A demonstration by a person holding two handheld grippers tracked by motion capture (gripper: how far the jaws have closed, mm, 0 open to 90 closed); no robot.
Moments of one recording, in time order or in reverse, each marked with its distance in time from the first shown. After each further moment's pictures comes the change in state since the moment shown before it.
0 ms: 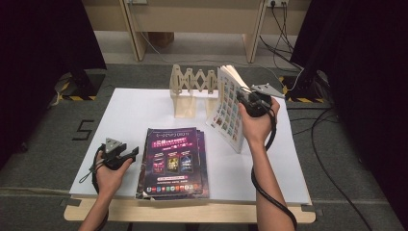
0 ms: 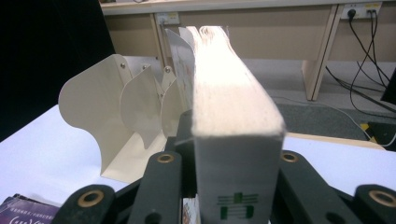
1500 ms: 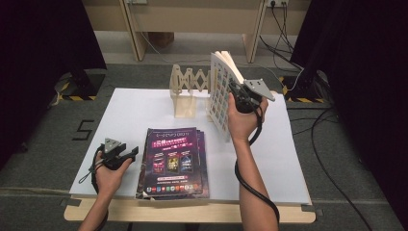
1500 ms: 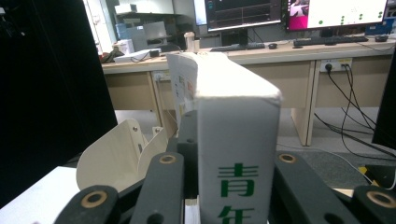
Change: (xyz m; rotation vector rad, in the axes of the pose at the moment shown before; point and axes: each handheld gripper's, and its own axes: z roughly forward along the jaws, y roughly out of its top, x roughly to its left) left arm 0.001 0.000 0.000 -0.010 0.000 -0.017; right arm 0.037 0.015 0.003 -0.241 -0.050 0.041
